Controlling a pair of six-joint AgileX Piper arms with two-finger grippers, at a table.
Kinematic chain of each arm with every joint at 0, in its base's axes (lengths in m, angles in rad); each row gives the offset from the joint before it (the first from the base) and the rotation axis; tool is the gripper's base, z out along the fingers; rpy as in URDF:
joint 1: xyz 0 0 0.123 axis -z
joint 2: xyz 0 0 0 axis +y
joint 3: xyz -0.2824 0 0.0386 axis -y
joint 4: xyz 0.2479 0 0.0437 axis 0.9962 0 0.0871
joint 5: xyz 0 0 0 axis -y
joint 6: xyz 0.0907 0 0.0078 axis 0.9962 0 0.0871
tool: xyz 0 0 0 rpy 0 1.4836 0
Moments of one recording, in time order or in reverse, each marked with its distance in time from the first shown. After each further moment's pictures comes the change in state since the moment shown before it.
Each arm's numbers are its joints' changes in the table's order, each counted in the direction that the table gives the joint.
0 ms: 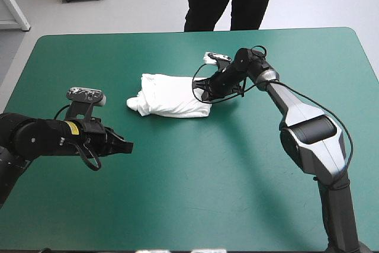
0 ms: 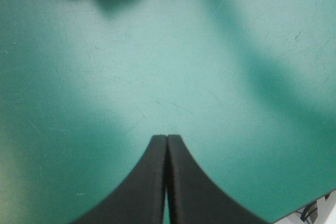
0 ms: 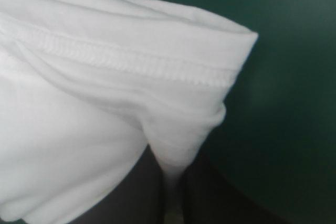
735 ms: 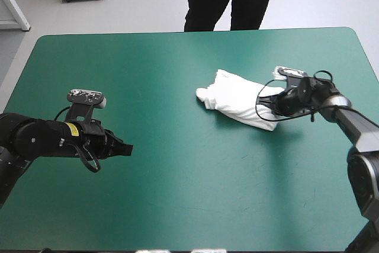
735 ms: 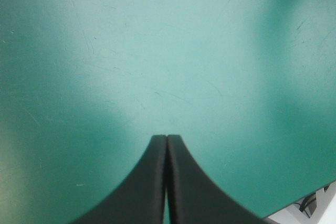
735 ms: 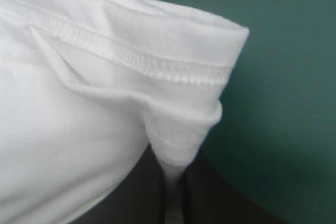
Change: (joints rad) left arm 0.000 0.000 0.000 -0.001 -0.027 -0.001; right arm 0.277 -0.548 -0.850 -0.264 0.418 0.050
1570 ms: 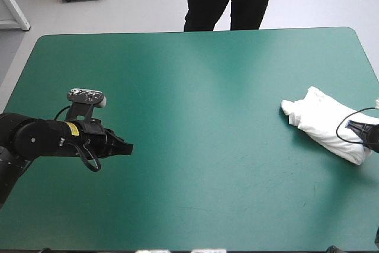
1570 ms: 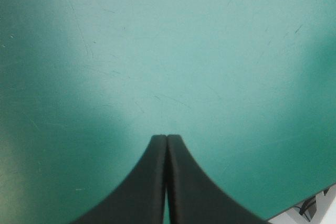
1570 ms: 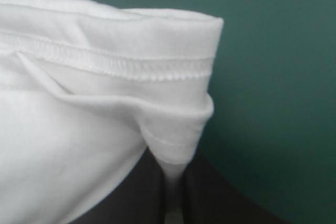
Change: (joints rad) left arm 0.000 0.000 0.000 -0.003 0.011 0.002; right arm 0.605 -0.264 -0.287 -0.058 0.010 -0.121
